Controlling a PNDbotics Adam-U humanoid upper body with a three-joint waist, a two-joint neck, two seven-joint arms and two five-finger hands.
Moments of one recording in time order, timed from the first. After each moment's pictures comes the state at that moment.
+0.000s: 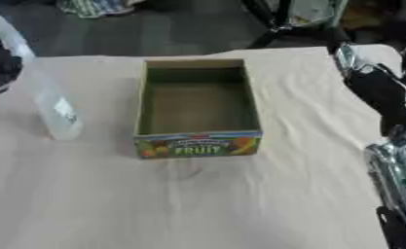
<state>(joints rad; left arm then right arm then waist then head) -0.70 0.40 0.06 -1.59 1.34 0.35 0.72 -0.40 -0.38 0.04 -1.98 -0.09 0.05 -0.64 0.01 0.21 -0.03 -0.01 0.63</state>
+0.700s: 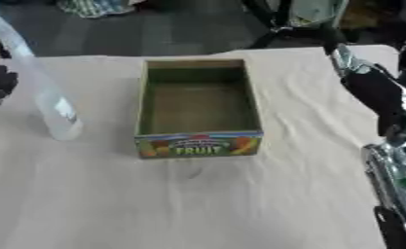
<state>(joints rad) -0.67 0.40 0.07 -1.57 1.32 0.42 0.67 -0.40 -0.38 0.04 -1.98 -0.09 0.05 -0.64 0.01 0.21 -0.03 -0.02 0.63</state>
